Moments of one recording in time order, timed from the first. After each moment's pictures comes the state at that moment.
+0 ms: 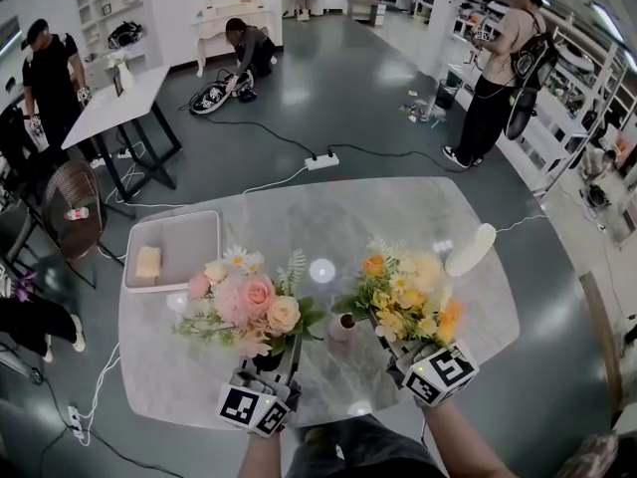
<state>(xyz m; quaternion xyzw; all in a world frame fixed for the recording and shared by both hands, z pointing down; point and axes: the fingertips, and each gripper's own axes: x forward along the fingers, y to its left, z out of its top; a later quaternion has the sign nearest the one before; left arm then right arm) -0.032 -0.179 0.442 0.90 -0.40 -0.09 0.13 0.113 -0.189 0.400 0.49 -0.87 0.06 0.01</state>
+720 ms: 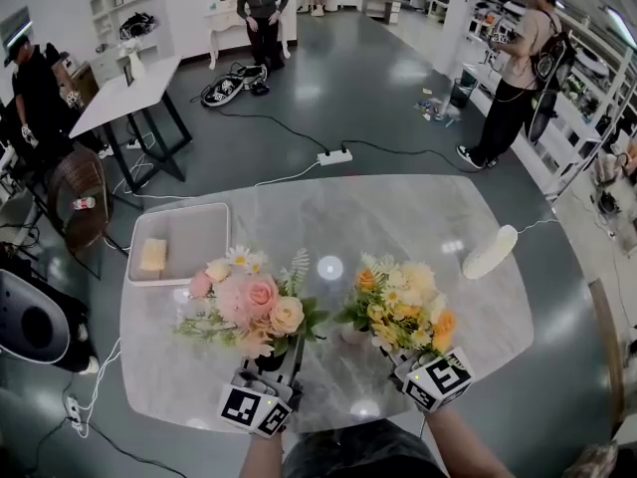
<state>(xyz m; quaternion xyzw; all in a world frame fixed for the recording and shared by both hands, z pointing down) -0.046 -0.187 0.455 0.90 -0.41 -0.09 0.13 0.093 -0.193 0.438 0.47 -0.88 0.06 0.05</state>
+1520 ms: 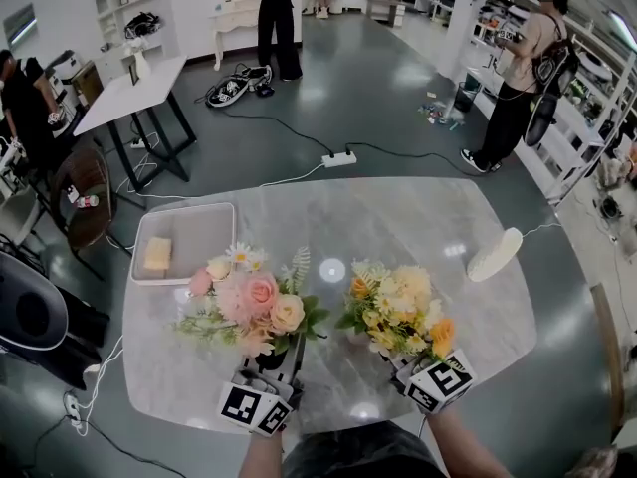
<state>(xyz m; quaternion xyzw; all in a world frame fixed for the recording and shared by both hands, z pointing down) -0.052 -0.192 0.463 0.90 -0.42 -0.10 0.12 0.084 -0.191 0.452 0.44 -0.89 0.06 0.03</state>
